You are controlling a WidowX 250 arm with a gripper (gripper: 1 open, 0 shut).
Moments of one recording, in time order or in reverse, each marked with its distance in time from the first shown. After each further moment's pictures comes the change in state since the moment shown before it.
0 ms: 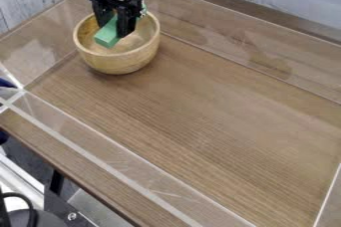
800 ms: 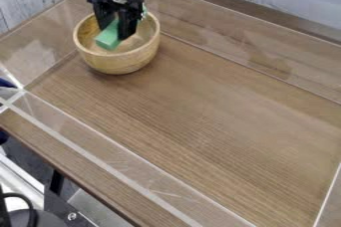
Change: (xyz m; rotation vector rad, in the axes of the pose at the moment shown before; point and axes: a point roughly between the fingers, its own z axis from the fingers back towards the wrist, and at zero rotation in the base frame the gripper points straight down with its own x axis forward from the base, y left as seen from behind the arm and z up) arm 0.000 -0.001 -0.010 -0.016 0.018 0.004
